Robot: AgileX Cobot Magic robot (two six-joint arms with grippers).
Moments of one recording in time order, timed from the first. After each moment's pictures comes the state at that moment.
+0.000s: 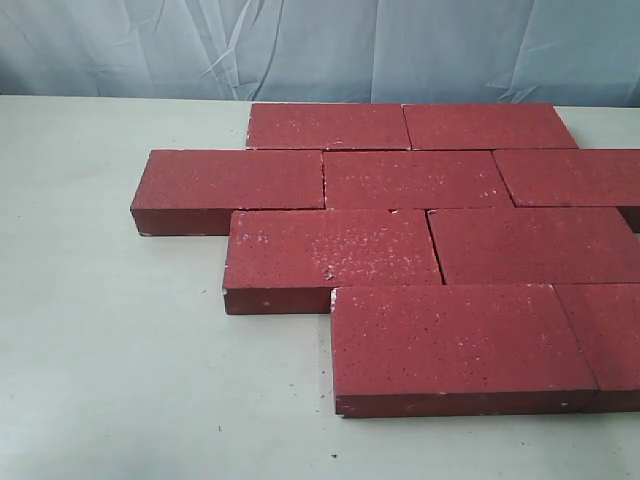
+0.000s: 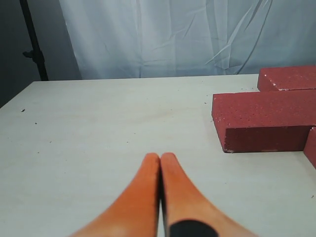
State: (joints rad) left arm 0.02 0.00 0.00 0.03 0.26 -0.01; right arm -0.04 0.26 -0.20 -0.12 0.20 -0.03
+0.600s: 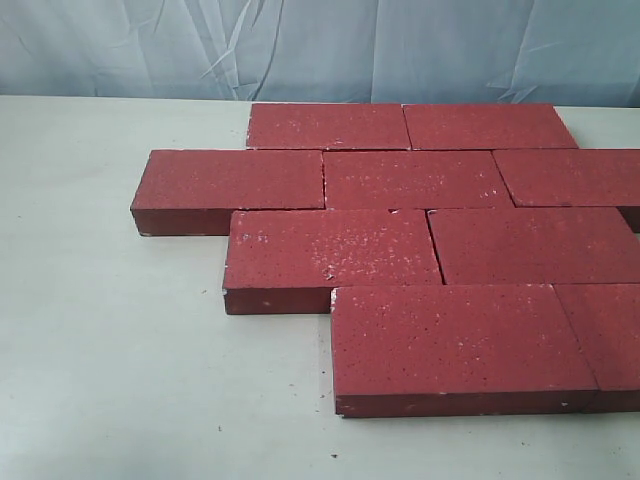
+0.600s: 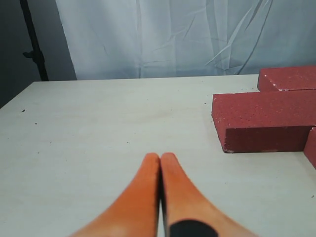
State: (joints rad) left arm 0.02 0.00 0.00 0.03 0.25 -0.01; right arm -0.04 0.06 -0.03 -0.02 0.19 -0.03
